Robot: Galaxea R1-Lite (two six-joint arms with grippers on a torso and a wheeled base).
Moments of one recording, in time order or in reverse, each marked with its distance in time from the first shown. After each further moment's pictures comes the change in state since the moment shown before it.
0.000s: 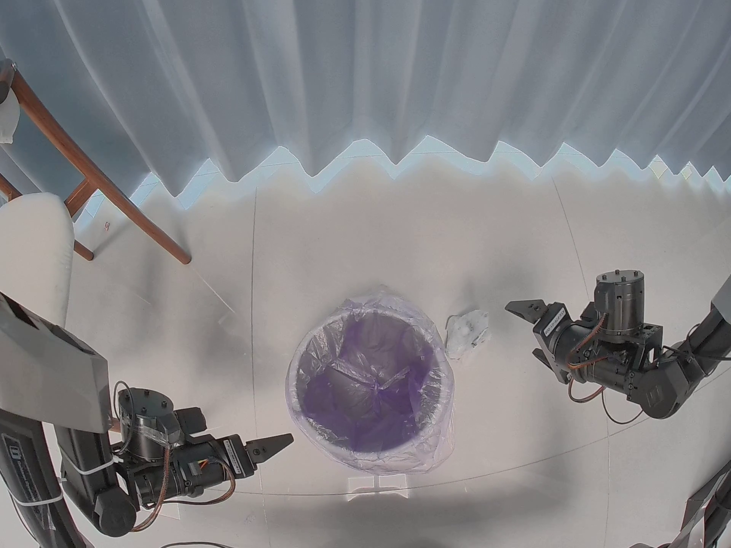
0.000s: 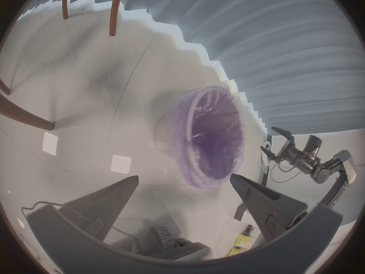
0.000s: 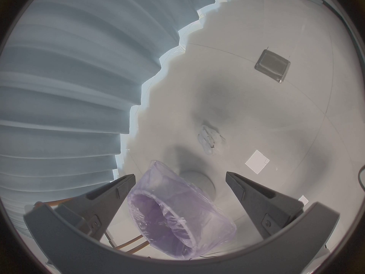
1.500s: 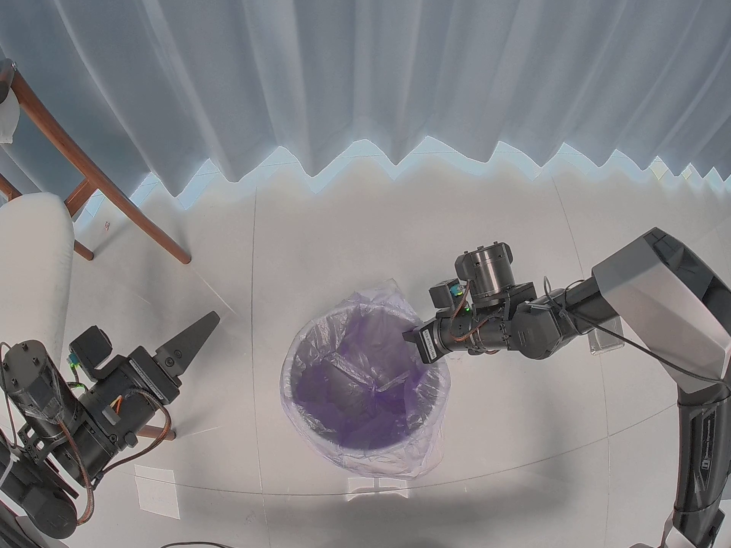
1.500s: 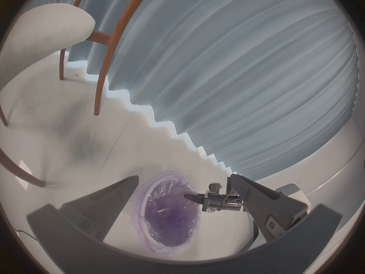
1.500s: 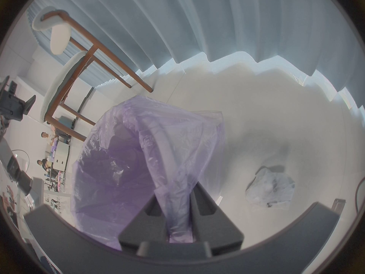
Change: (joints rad) left arm 0.019 -0.516 -0.027 0.002 0.188 -0.016; right arm 0.155 0.427 -0.788 0.542 0.217 -1.143
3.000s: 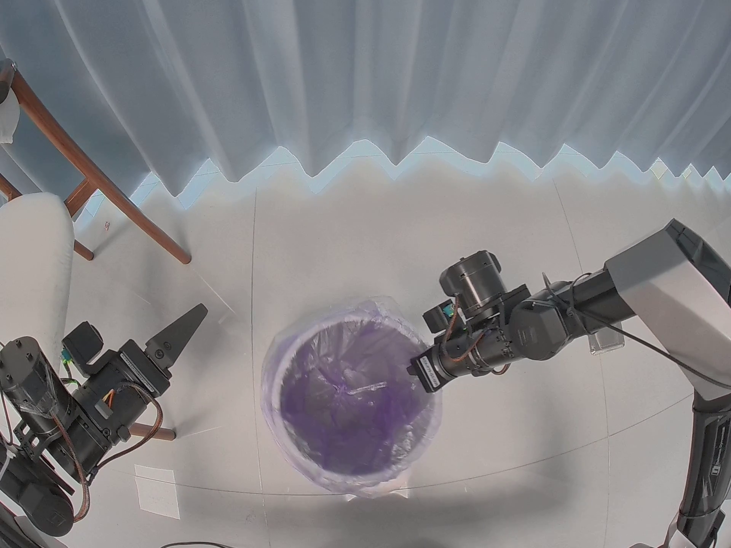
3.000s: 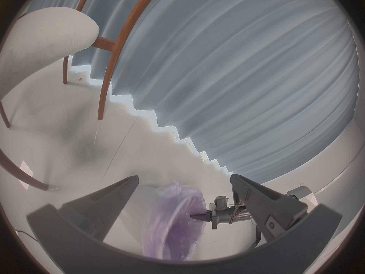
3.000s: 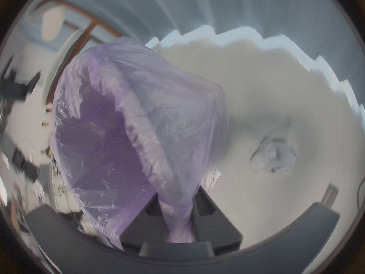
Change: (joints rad) left arm 0.037 -0.013 -0.001 0.000 0.001 -0.001; right arm 0.074 -0.076 0.015 0.284 -0.082 0.043
